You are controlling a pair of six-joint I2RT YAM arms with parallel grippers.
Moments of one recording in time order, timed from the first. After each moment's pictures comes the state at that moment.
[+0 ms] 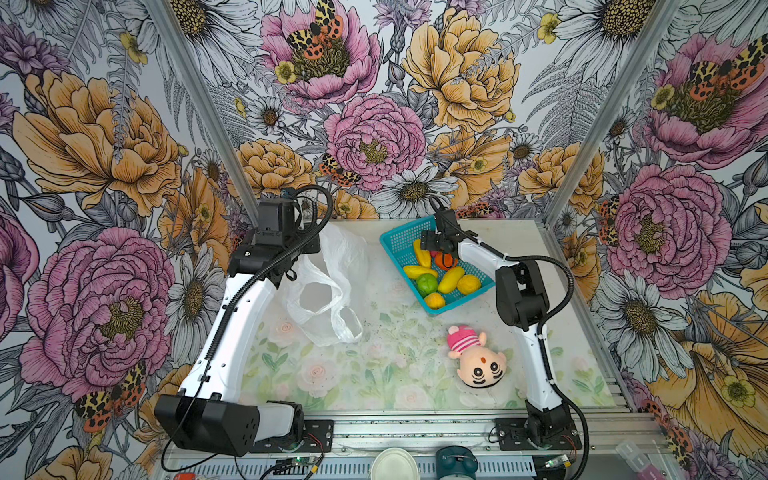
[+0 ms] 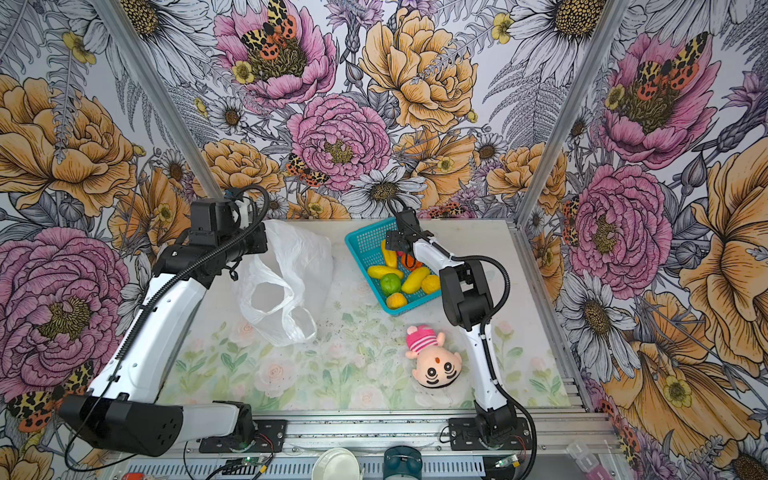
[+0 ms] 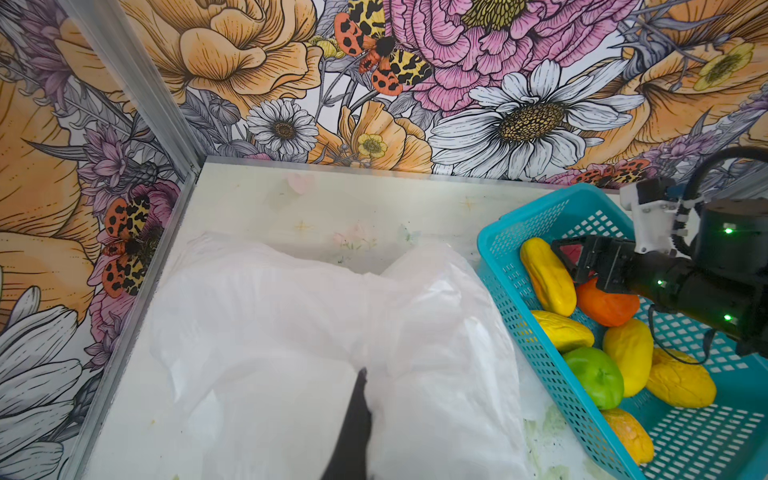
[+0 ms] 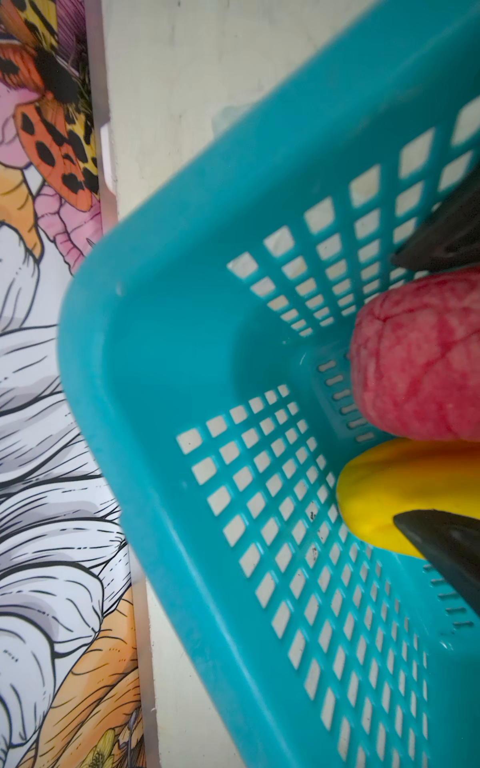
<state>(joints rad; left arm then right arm) -0.14 1.34 1.51 -0.75 -0.06 -0.17 0.34 2.37 1.94 -0.36 0.10 0.32</state>
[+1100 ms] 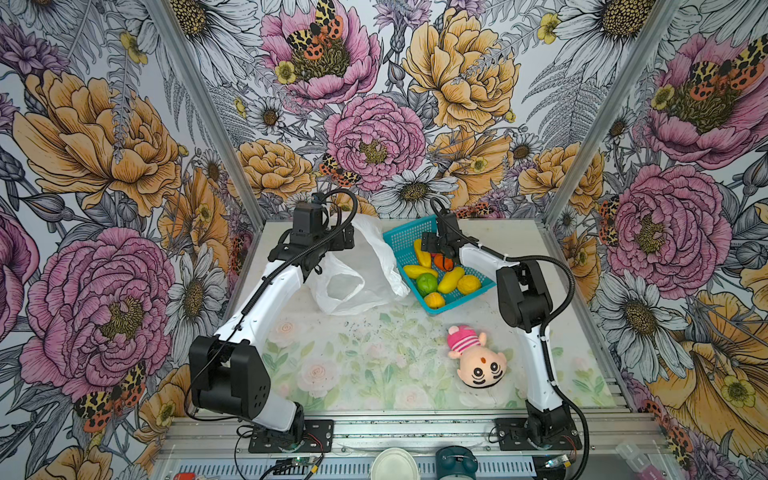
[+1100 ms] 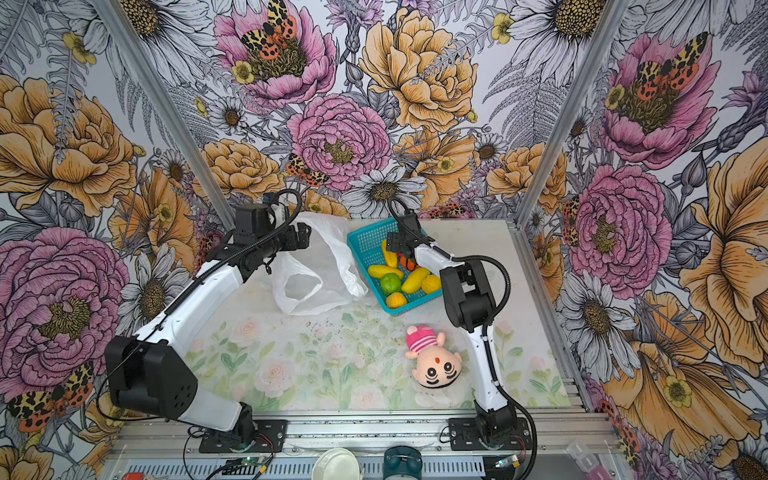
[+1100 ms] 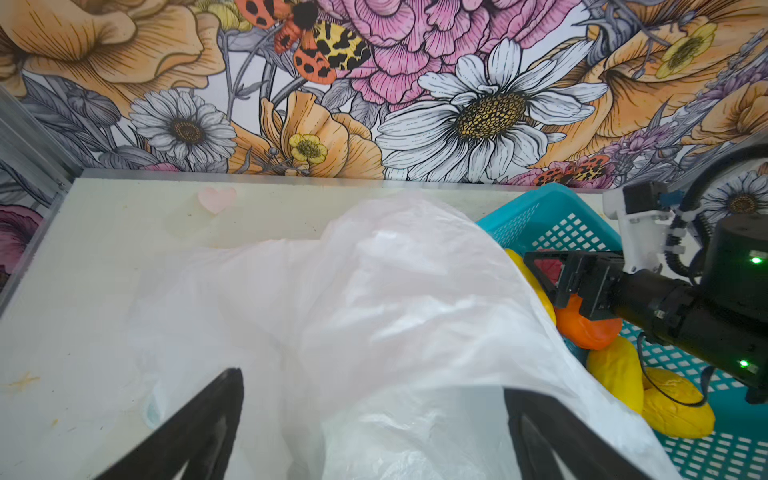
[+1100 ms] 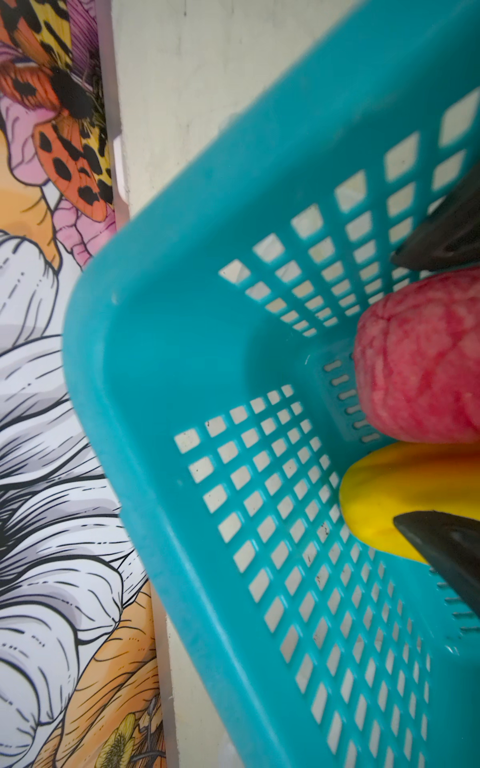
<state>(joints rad) -0.23 1.45 1.33 -0.36 -0.03 -0.19 0.34 2.33 1.80 -0.20 0.11 0.32</state>
